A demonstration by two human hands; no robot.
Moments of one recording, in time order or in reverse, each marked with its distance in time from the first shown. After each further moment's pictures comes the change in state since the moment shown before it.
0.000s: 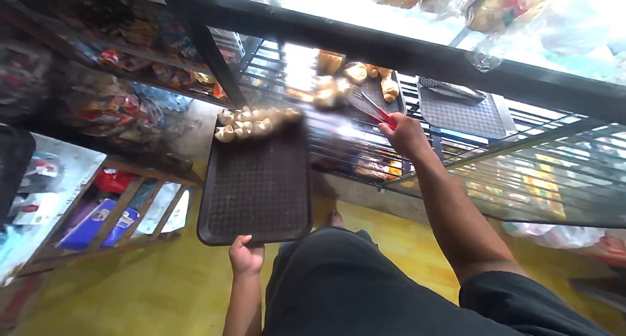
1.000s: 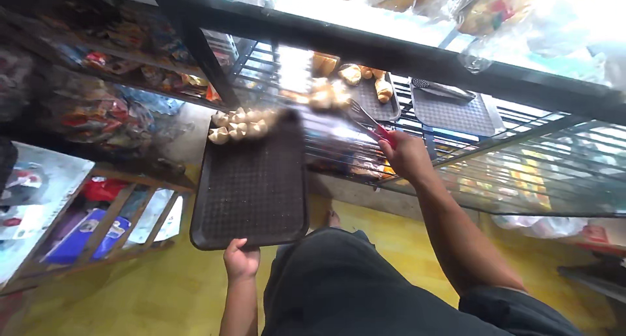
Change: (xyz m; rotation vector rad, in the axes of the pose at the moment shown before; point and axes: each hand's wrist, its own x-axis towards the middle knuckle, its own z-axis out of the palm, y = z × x) left_hand 0.011 0.005 -0.004 0.017 -0.048 -0.011; right_hand -0.058 -0.015 -0.005 -0.003 0.034 0.030
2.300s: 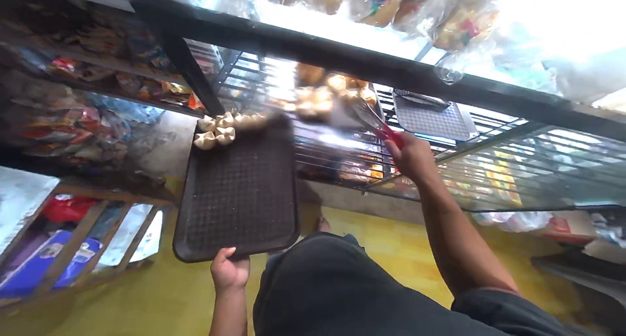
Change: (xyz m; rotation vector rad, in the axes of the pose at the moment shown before) left_hand 0.005 0.001 0.012 -0.006 -0.029 0.003; right_hand 0.003 0.022 -0.027 0.004 0.071 0.057
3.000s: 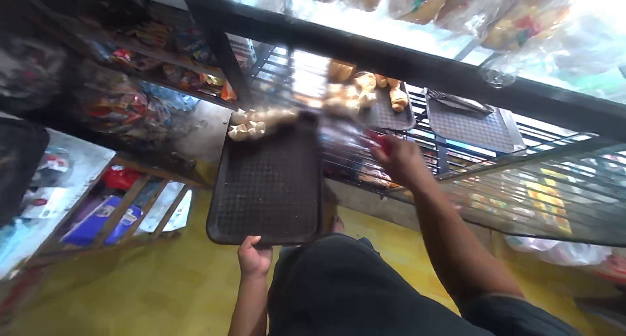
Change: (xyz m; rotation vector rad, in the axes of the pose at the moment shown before) left_hand -0.016 -0.006 0.001 -0.022 0.065 -0.012; right_hand -0.005 -0.068 0.029 0.061 -0.197 -0.139
